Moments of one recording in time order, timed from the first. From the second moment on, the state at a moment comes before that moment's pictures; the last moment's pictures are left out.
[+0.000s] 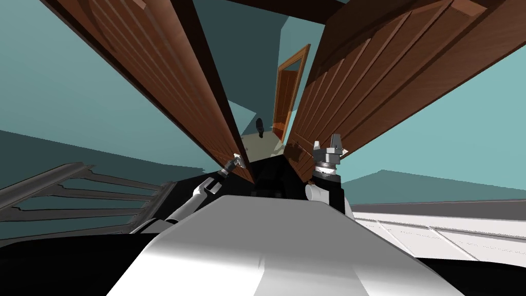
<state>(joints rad) 0.12 0.65 -0.21 -1.17 -0.14 -0.76 0.72</state>
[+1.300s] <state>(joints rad) 0.11 0.70 -0.24 -1.10 -0.16 -0.88 0.76</state>
